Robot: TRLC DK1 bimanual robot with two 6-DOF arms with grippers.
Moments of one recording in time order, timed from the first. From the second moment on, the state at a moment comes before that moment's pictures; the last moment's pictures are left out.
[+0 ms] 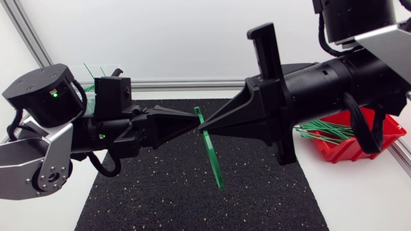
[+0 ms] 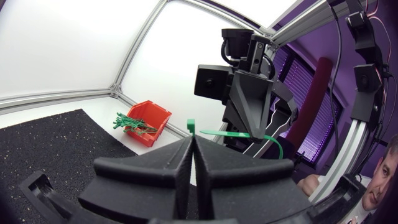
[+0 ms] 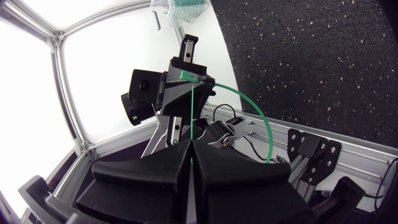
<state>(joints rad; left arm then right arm) -0.49 1.30 0.58 0.75 0.97 -0.53 0.59 1.20 1.07 -0.50 -0.93 1.36</state>
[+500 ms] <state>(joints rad) -0.52 1.31 0.55 0.79 0.89 -0.53 0.61 1.21 1.07 -0.48 -0.94 1.37</state>
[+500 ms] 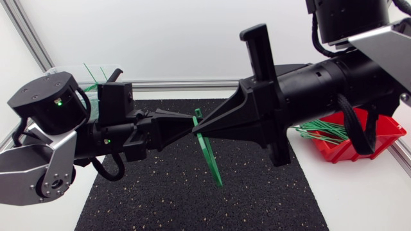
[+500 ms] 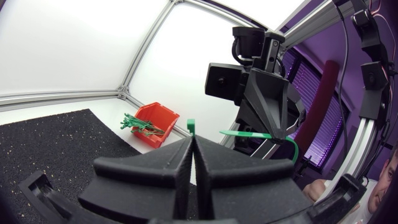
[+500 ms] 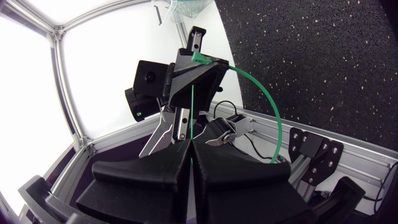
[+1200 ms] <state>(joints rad) -0.53 1.20 0.49 0.81 0.83 -0.52 0.63 1.21 1.10 -0.48 -0.94 1.37</state>
